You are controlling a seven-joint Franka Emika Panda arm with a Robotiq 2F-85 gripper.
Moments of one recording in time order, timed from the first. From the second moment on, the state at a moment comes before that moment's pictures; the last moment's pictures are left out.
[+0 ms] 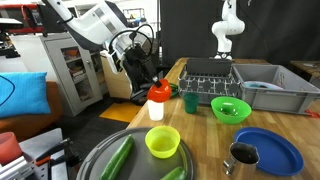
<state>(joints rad) 0.27 0.31 0.09 -2.17 -1.02 2.02 1.25</state>
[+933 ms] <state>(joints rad) 0.31 0.45 0.11 -2.05 -1.09 1.89 1.25</state>
